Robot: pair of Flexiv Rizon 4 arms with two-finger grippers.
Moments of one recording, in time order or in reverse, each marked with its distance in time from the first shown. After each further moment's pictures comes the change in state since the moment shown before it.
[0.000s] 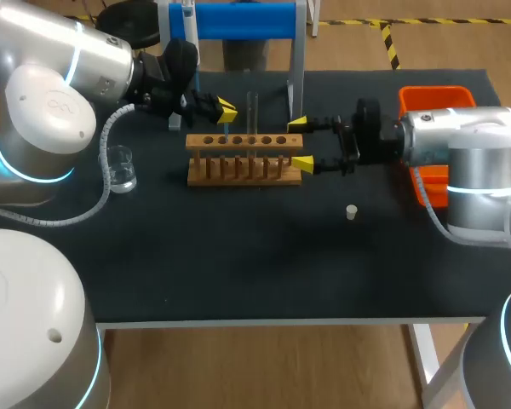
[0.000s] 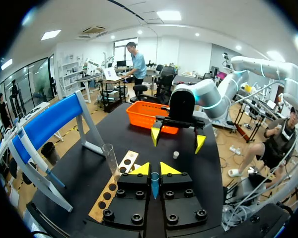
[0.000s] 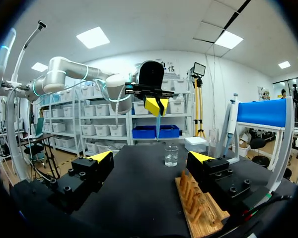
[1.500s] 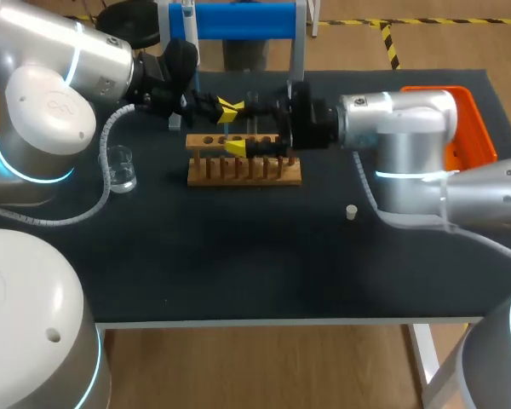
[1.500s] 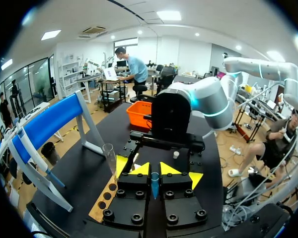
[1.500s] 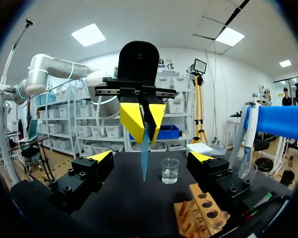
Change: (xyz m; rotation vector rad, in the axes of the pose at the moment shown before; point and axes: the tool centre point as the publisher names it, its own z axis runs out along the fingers) left arm 0.000 0.000 0.000 0.000 -0.001 0.000; right arm -0.025 0.022 0.110 0.014 -0.013 0.010
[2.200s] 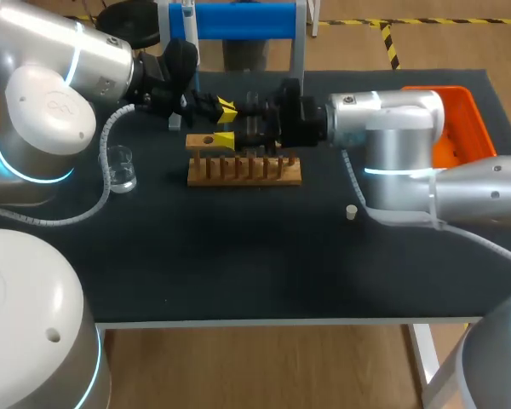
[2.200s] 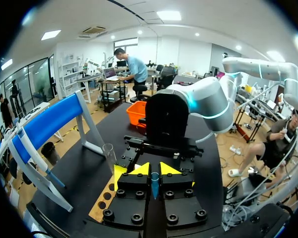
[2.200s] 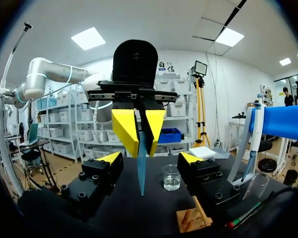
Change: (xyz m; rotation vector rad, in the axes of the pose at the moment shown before) left arm 0.000 0.000 0.000 0.000 0.000 0.000; right arm -0.001 0.006 0.018 -0.030 0.015 0.018
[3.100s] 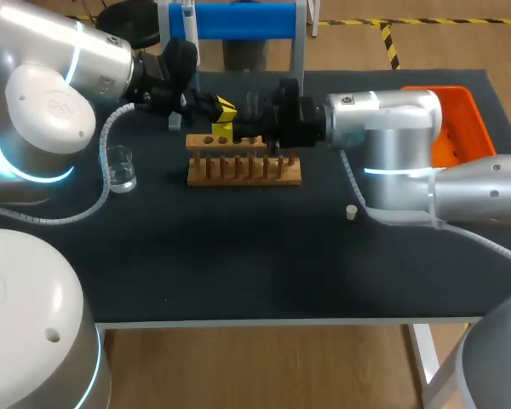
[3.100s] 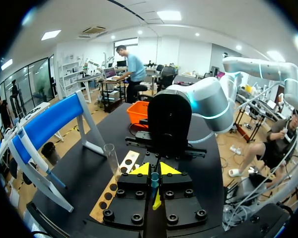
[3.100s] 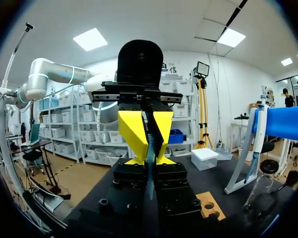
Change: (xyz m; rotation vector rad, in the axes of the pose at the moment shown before) left arm -0.002 0.000 0.000 0.000 0.000 0.000; right arm 0.005 0.002 0.003 -0.009 0.020 -0.003
